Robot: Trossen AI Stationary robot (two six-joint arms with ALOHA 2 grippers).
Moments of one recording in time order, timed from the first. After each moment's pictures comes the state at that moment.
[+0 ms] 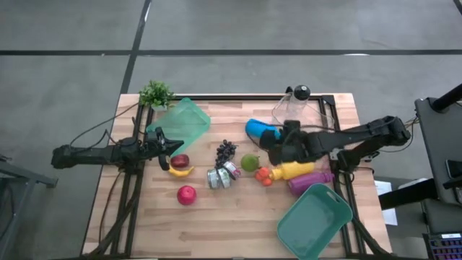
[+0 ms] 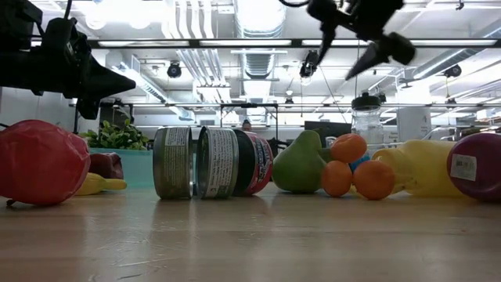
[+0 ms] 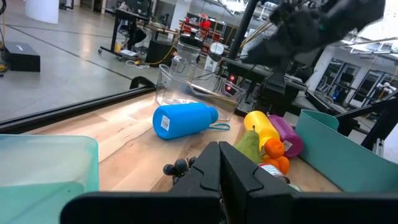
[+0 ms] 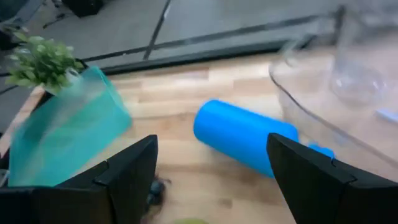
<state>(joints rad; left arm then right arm) 0.01 0.10 0.00 0.06 -0.29 -0.31 0.14 1.42 1.17 -0.86 0.90 1.51</state>
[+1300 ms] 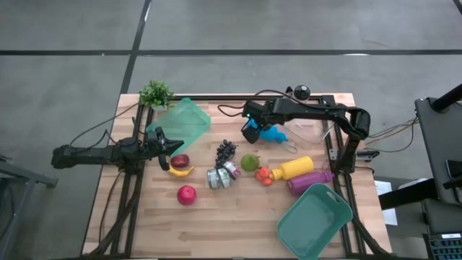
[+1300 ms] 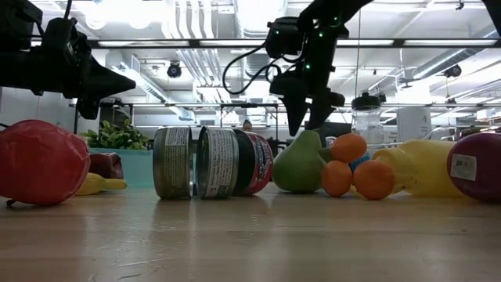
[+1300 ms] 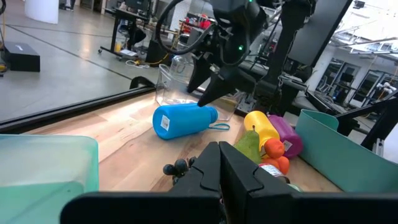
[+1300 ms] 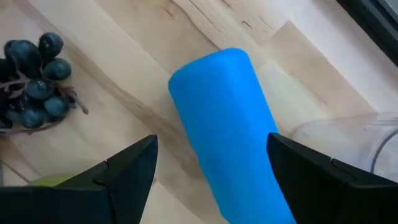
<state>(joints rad) 0.01 0.10 0.00 0.06 -0.29 -0.31 -0.31 1.81 1.44 -0.91 0.20 0.48</state>
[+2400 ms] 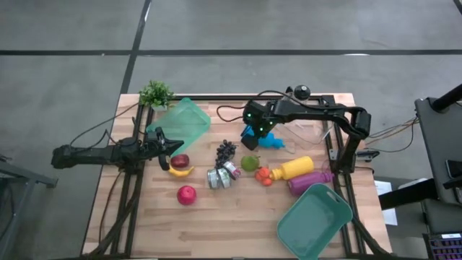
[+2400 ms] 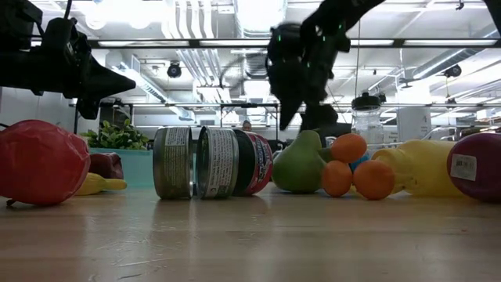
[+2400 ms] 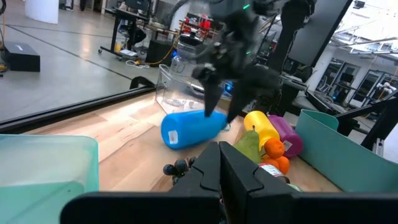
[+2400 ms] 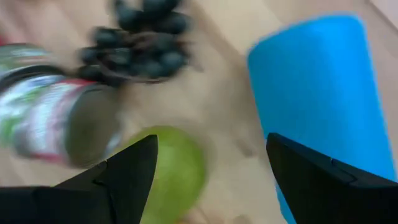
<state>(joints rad) 0.01 0.10 0.00 0.06 -0.29 -0.31 -0.31 1.79 1.37 -0.77 -0.22 0.45</state>
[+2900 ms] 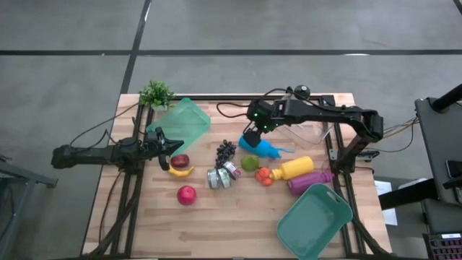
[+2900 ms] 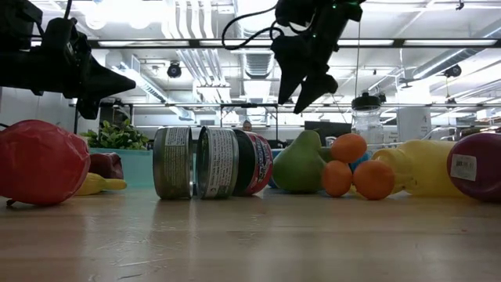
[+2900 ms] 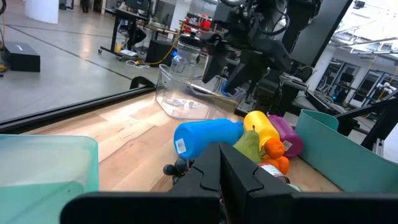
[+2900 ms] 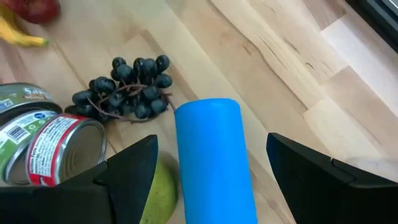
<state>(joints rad) 0.01 0.10 0.00 0.06 -0.29 -0.31 -0.26 1.67 1.39 -0.78 0.06 0.41</state>
